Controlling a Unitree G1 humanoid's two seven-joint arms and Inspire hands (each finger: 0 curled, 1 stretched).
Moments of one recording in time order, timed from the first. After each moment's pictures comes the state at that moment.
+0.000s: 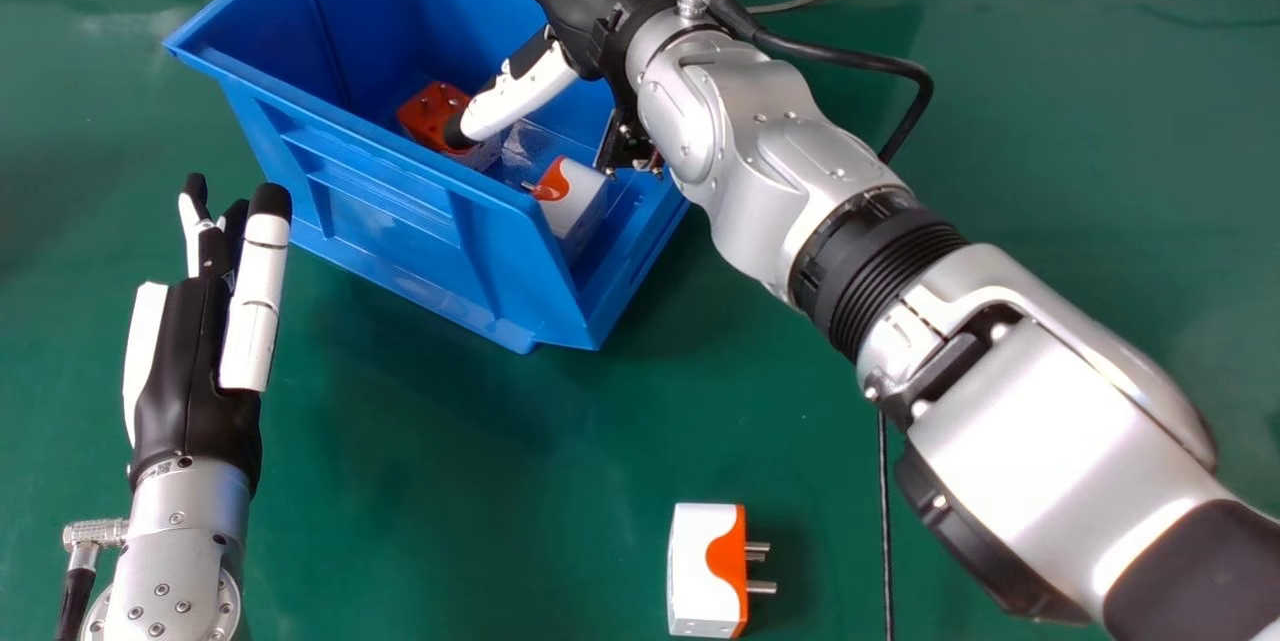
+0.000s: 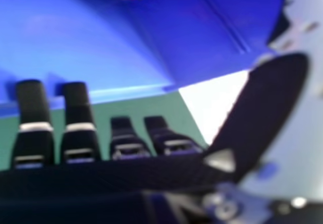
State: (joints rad) left arm 0.07 0.18 0.22 -0.03 0.00 0.08 0.01; right arm -1.28 0.09 0.52 1.17 -0.65 0.12 -0.06
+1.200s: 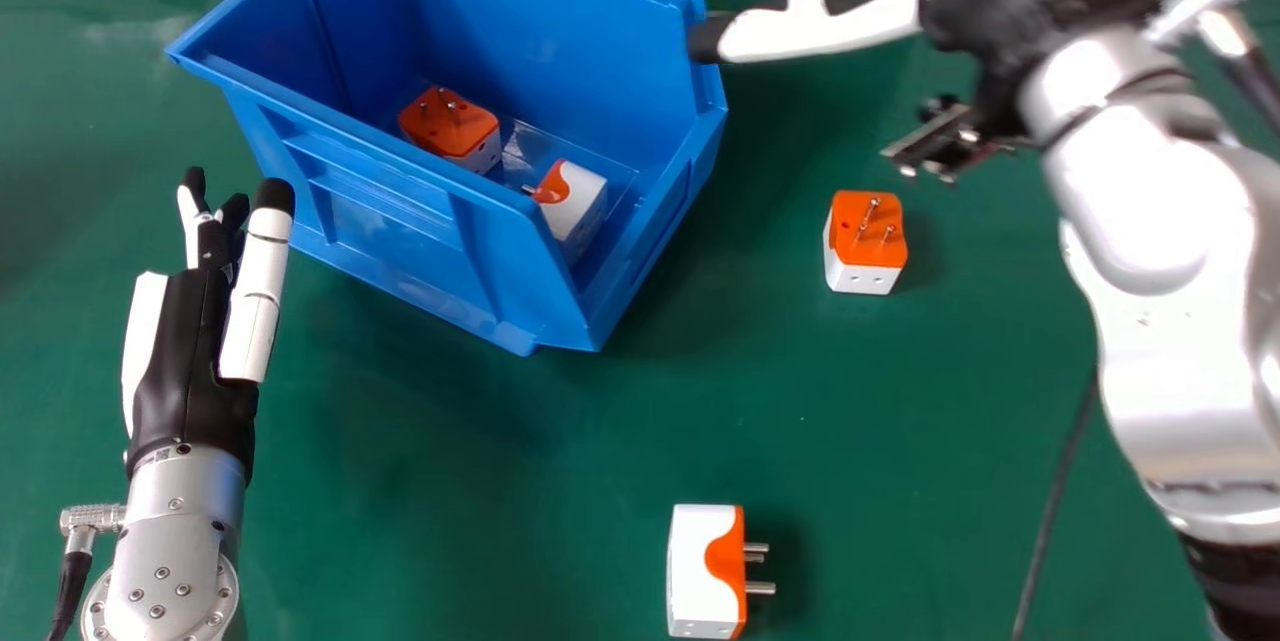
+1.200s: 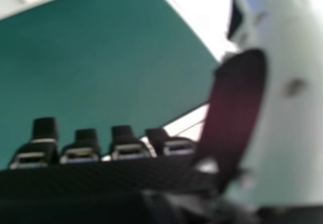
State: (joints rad) left arm 0.03 0.21 0.22 0.04 0.04 0.05 0.01; right arm -0.50 -0.40 0.18 -0.39 -0.66 0.39 0.30
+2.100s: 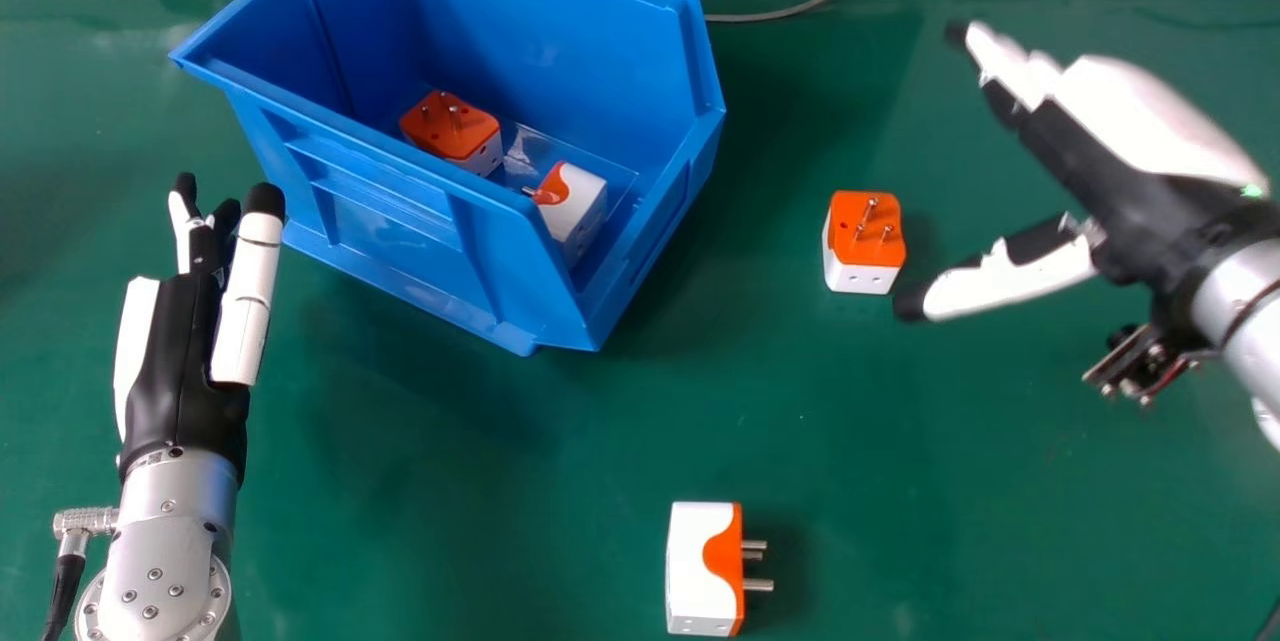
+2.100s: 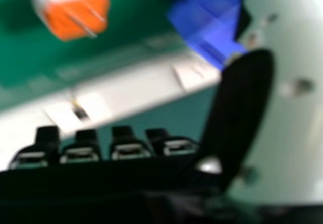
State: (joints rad) left arm 0.02 0.22 0.24 0.09 0.03 0.02 0.01; right arm -0.26 -0.64 0.12 -0.05 -0.53 0.15 0.45
